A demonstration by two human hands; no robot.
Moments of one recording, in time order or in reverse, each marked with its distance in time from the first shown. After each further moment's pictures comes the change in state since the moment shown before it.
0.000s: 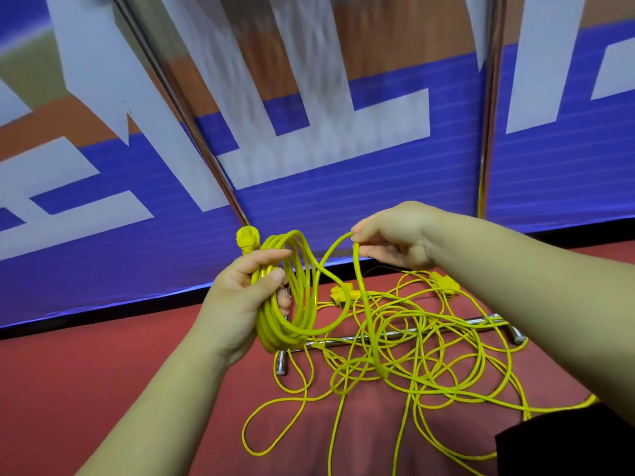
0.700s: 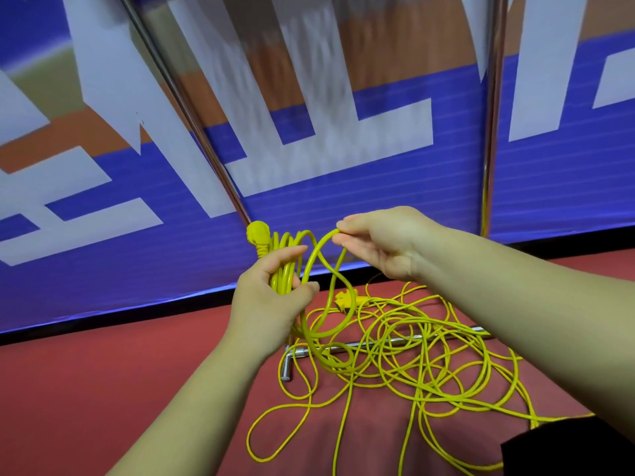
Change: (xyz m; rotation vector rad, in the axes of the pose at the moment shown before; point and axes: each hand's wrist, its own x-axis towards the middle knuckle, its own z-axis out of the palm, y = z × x) left_hand -0.004 0.004 0.025 0.459 0.154 0.166; right_hand -0.016 -0.003 0.024 0.402 -0.056 -0.146
